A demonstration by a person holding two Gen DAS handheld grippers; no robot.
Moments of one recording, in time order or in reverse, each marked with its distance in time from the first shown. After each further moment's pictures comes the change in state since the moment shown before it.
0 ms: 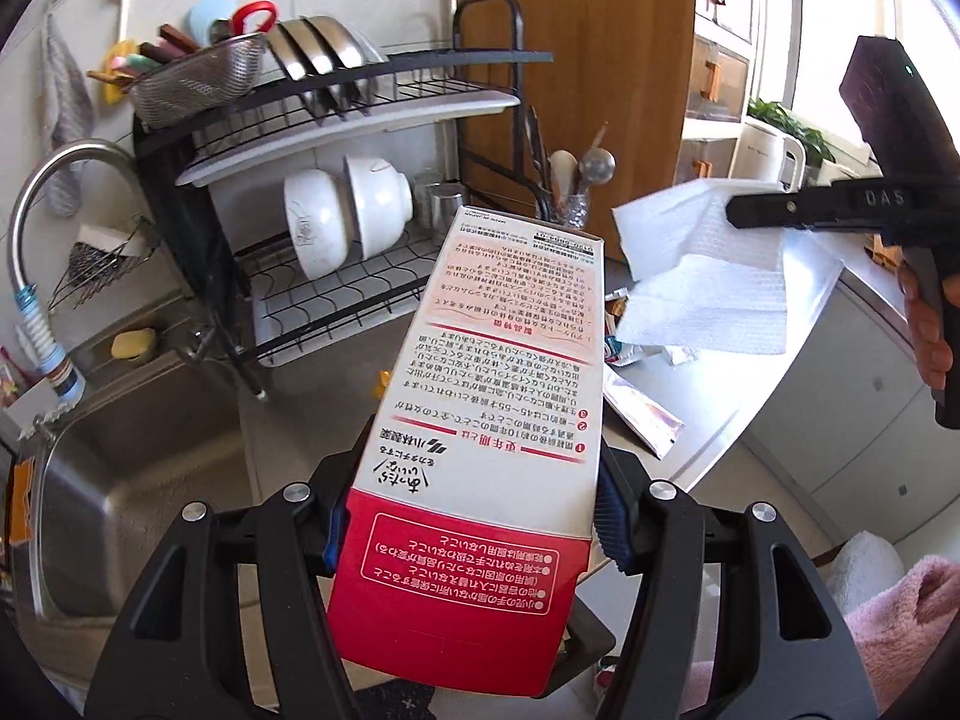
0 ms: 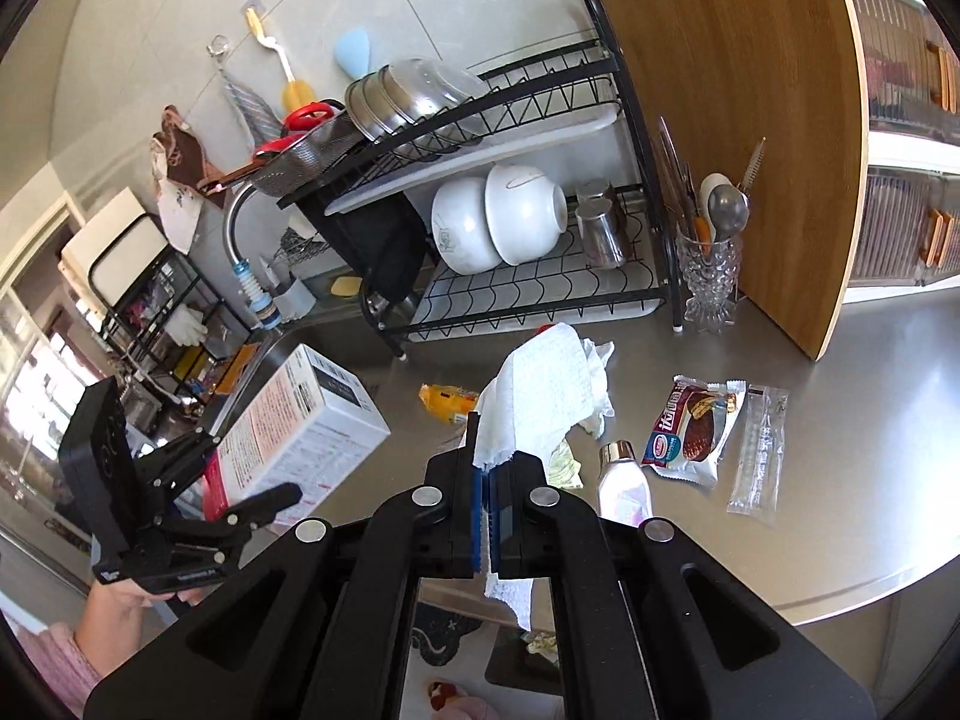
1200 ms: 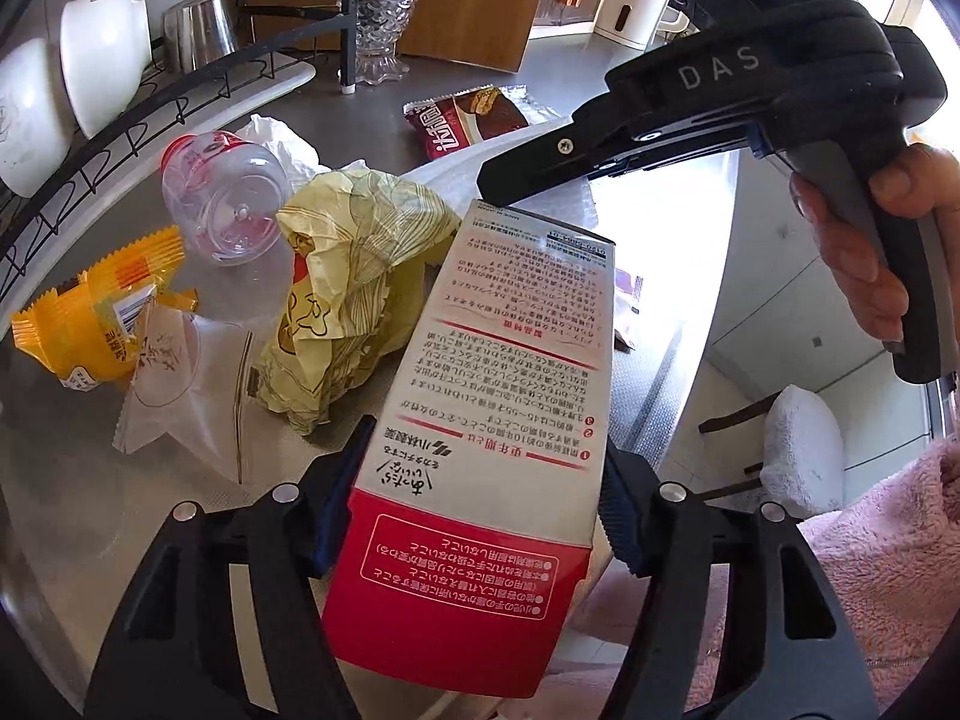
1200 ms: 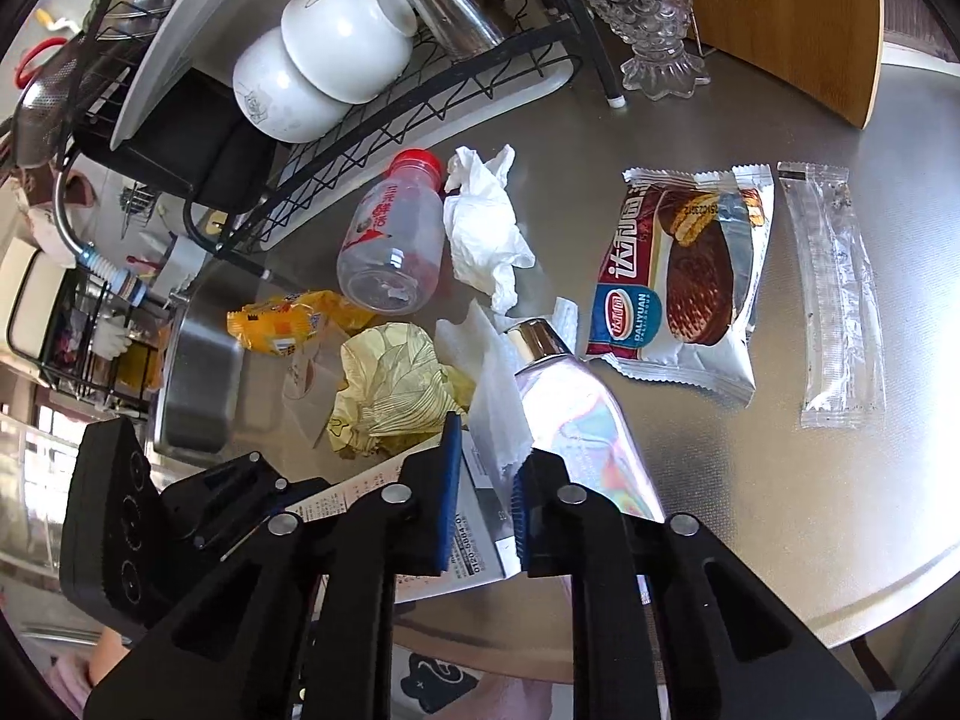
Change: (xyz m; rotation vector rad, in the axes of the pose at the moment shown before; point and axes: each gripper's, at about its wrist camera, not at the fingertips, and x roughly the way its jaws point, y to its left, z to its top) left arm 0.193 -0.054 -0.048 0.217 0.322 -0.410; right arm 0.166 -0.092 -0.051 0.289 0.305 -0.063
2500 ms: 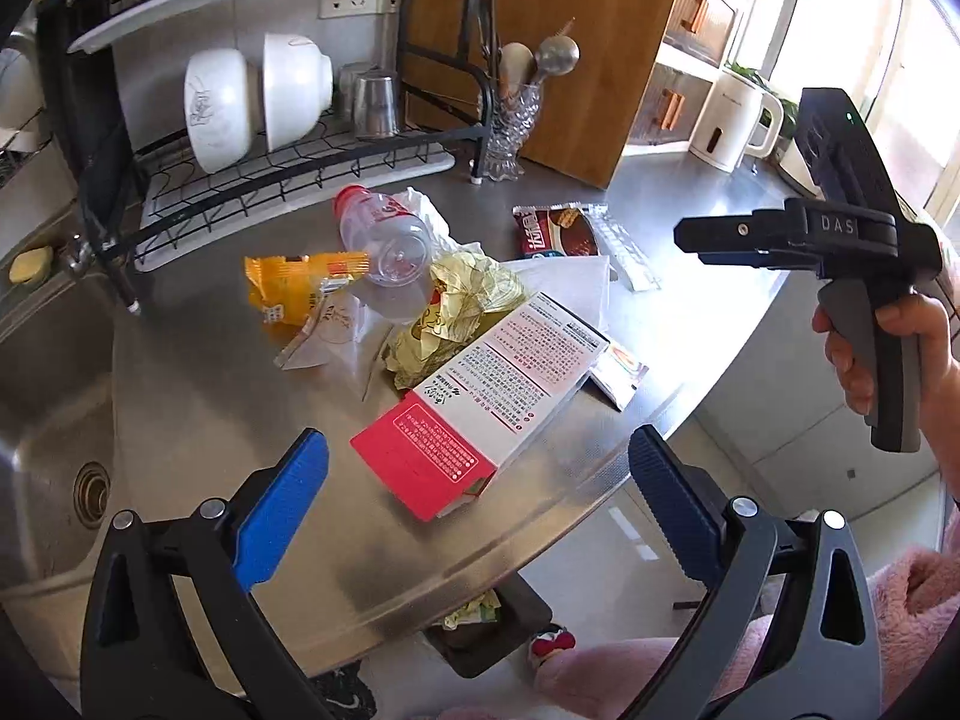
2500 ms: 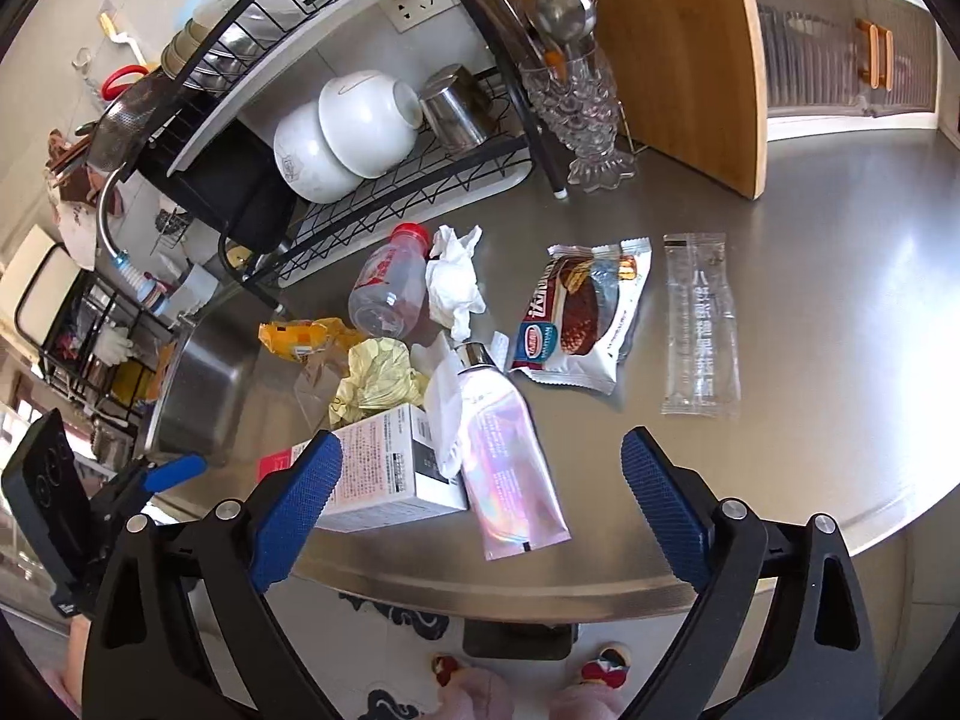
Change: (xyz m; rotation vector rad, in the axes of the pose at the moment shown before) left arm -0.090 -0.017 -0.024 -0.232 -0.183 0.188; right arm -0.077 -0.019 -0.030 -0.051 -0.181 -0.031
